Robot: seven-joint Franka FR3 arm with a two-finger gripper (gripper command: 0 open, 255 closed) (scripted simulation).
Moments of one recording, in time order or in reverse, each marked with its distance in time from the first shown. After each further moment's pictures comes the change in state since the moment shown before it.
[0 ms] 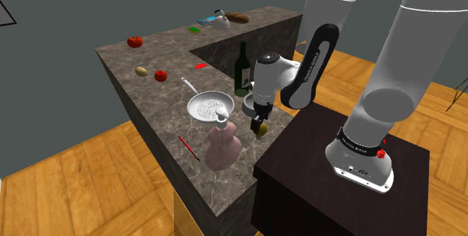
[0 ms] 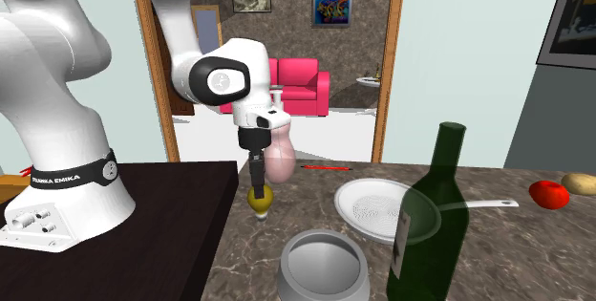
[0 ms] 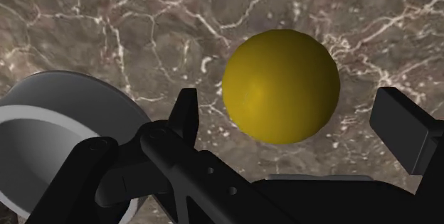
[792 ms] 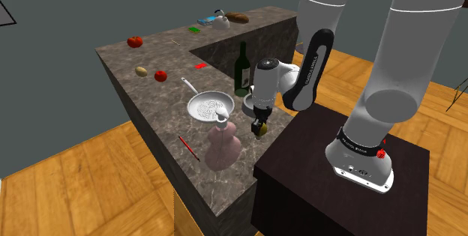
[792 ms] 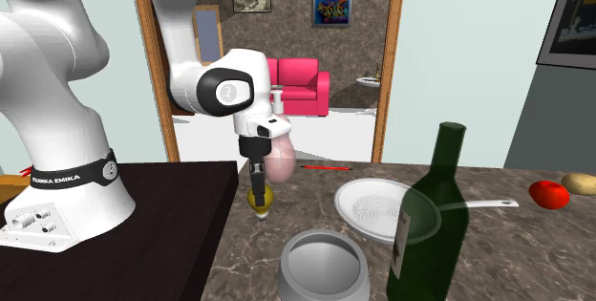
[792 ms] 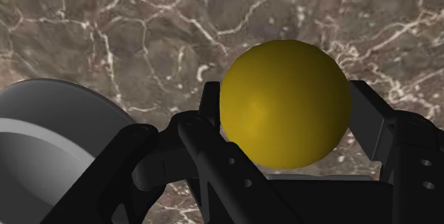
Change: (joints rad) arm 0.054 0.086 -0.093 0.032 -0.168 0.052 0.130
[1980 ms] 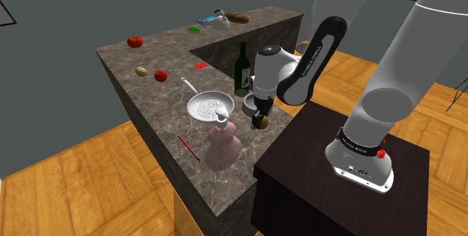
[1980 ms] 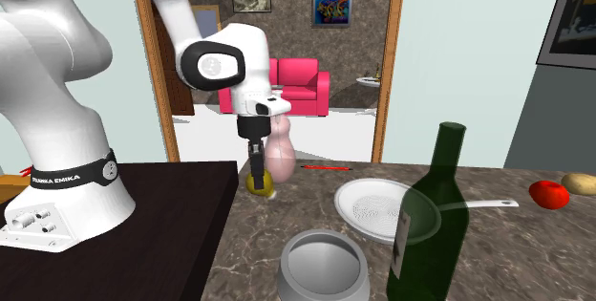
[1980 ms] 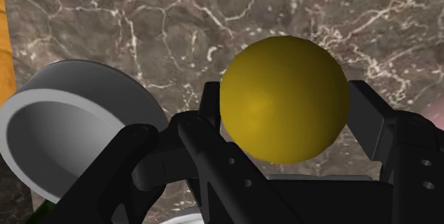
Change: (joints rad) arm -0.078 -0.206 0.171 -0.061 0.391 -0.131 -0.301
